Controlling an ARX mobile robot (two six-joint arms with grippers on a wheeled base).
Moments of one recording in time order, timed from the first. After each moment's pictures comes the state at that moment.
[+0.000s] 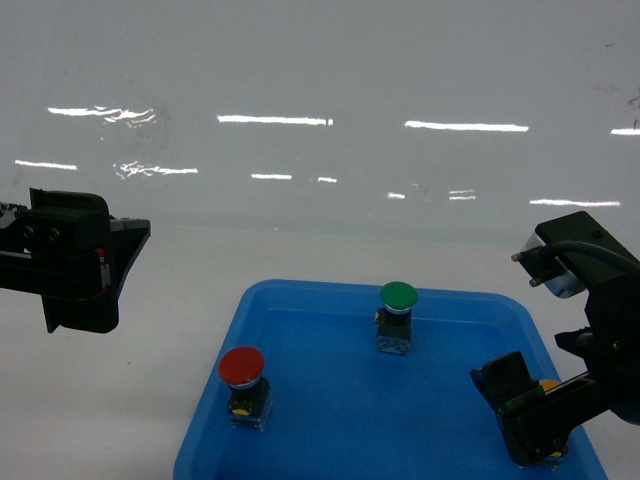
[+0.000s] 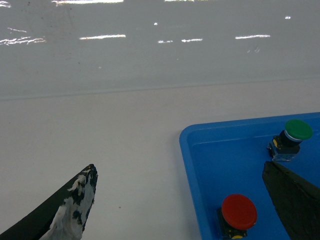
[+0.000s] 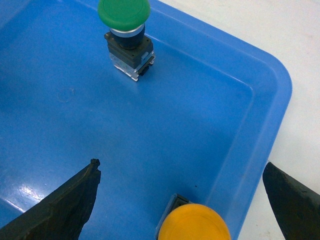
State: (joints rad) left arm -0.21 1.33 0.39 0.62 -0.03 -0.03; right arm 0.23 1.82 0.63 0.46 -0.13 -0.16
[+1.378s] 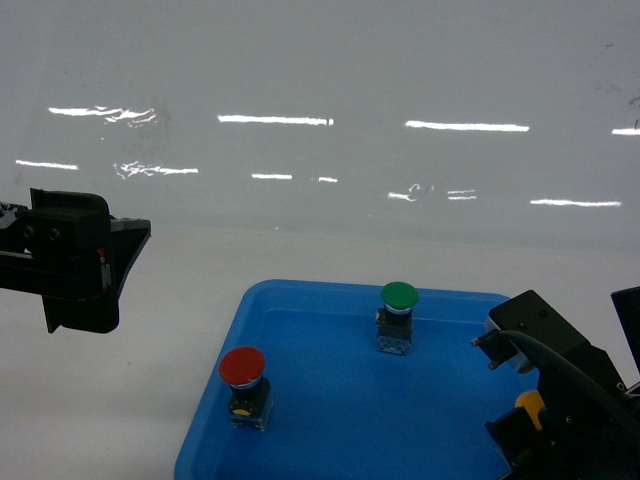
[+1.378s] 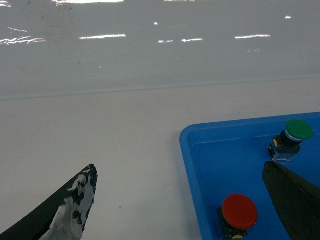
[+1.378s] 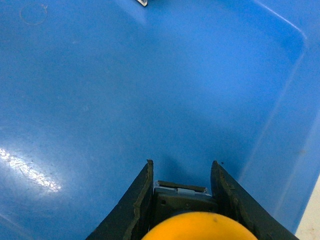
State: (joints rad) left arm -0.21 1.33 0.39 0.62 -0.03 -0.03; right arm 0.27 2.01 0.63 0.54 -0.06 -0.24
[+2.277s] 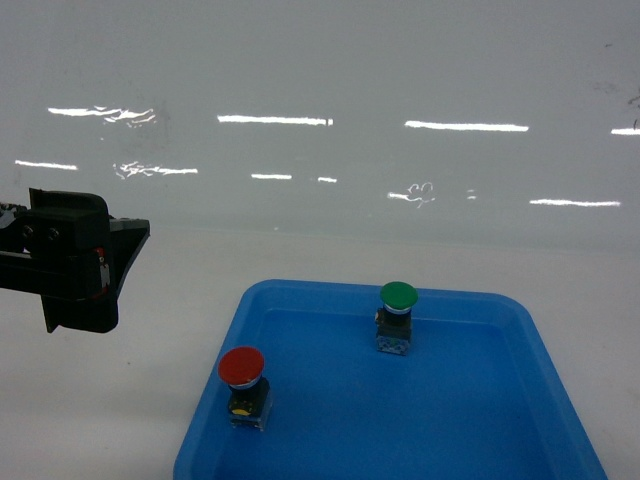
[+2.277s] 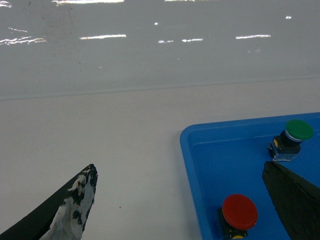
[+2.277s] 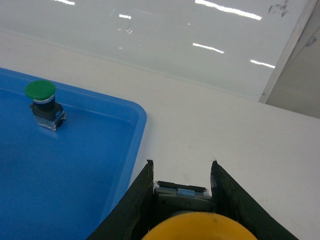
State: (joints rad) left arm -0.21 1.33 0.39 0.62 -0.03 -0.03; right arm 0.12 1.11 0.21 0.57 0.10 -0.15
